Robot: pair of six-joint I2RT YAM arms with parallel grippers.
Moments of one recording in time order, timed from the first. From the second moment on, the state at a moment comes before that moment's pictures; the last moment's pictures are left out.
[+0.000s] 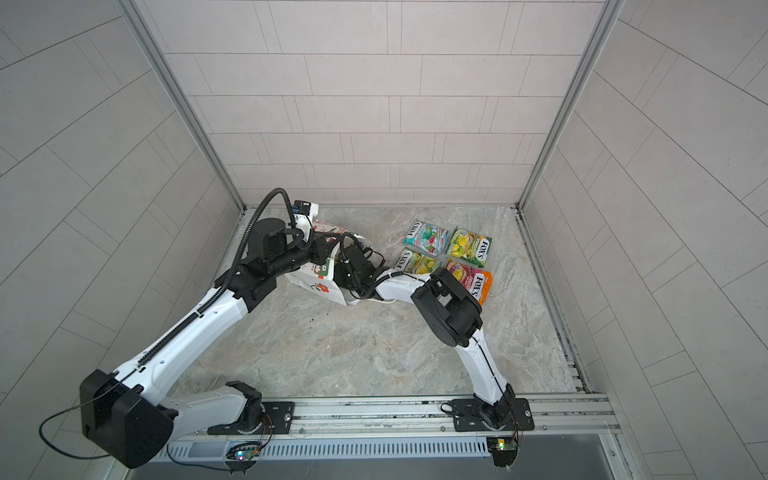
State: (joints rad) left arm -0.42 1.22 1.06 -0.14 0.33 -0.36; right arm 0.76 2.17 1.47 0.08 -0.12 1.02
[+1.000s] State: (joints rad) left arm -0.42 1.21 1.06 -0.30 0.04 -0.29; right arm 0.64 1.96 1.15 0.34 -0.27 1.04
